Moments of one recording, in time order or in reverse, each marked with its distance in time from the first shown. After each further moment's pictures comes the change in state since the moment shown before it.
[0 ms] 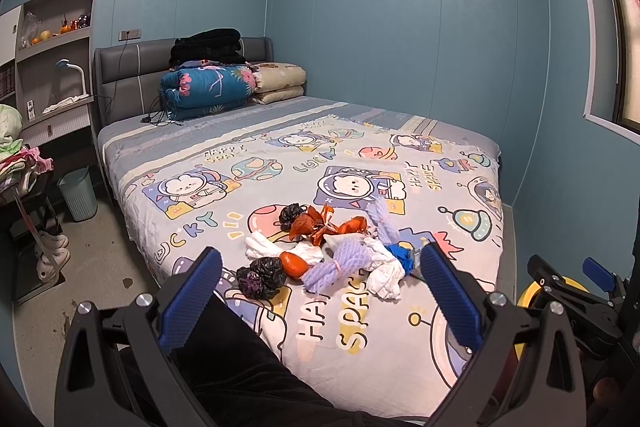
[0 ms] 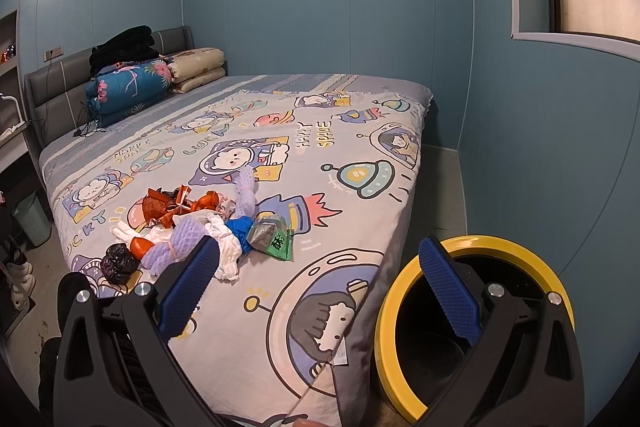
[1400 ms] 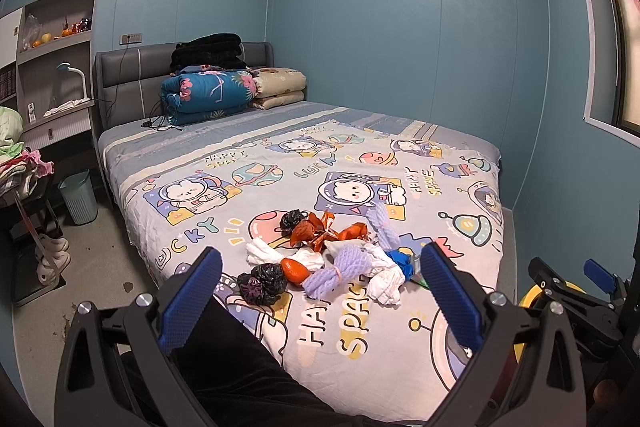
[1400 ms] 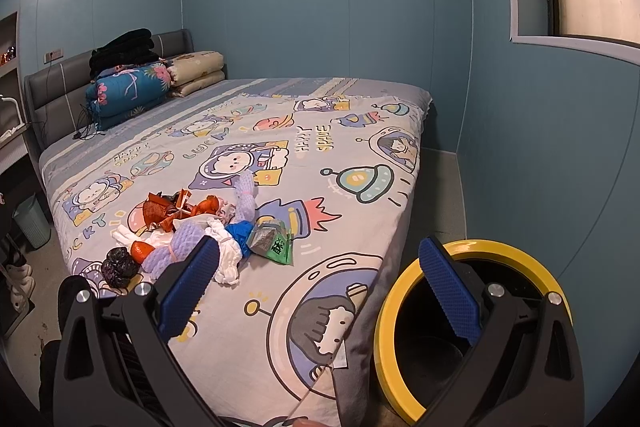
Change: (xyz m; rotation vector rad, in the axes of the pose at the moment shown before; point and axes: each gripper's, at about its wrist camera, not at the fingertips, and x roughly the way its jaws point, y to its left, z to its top) left arm 0.002 0.000 0.002 -0.002 -0.007 -0.001; right arm 0.000 0.003 0.000 -0.001 -0.006 -0.001
